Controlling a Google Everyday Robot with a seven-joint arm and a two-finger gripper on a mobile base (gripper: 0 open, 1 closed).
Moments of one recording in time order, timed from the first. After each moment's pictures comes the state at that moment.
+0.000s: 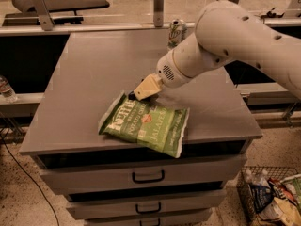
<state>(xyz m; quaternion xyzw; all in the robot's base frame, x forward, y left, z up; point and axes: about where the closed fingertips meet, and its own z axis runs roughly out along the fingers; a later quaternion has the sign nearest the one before) 0.580 -0.016 0.869 -0.37 0.86 0.19 0.30</state>
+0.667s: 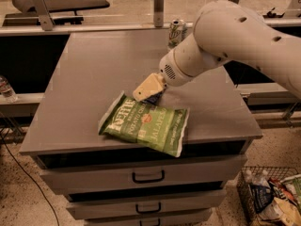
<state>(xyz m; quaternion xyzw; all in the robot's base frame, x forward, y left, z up) 0.587 -0.026 0.872 -0.36 0.87 0.15 0.31</state>
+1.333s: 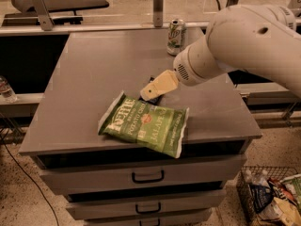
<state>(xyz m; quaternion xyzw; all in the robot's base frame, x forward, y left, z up) 0.582 -0.067 0.900 -0.32 0.87 0.07 0.37</state>
